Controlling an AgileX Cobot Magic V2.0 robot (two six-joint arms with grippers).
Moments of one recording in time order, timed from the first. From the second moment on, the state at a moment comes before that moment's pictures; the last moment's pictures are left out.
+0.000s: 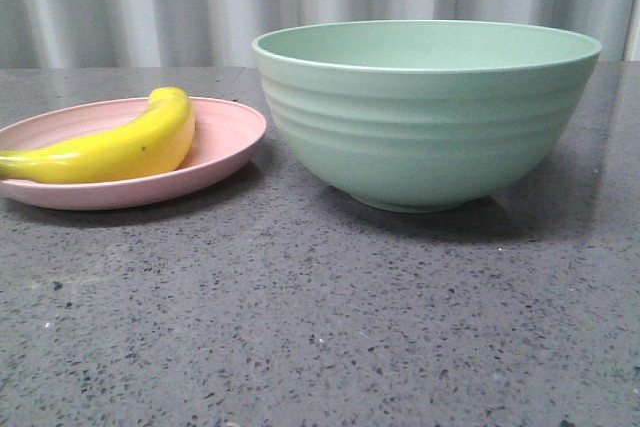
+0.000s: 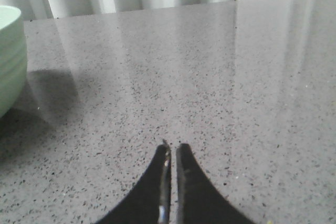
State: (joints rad) left arm 0.00 0.00 0.00 -0.07 0.30 0.01; right arm -0.18 -0.01 0.01 0.30 0.22 -0.24
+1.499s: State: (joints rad) left arm 0.00 0.00 0.00 -0.07 0.14 0.01; right arm -0.18 -0.01 0.01 0.30 0.20 -0.24
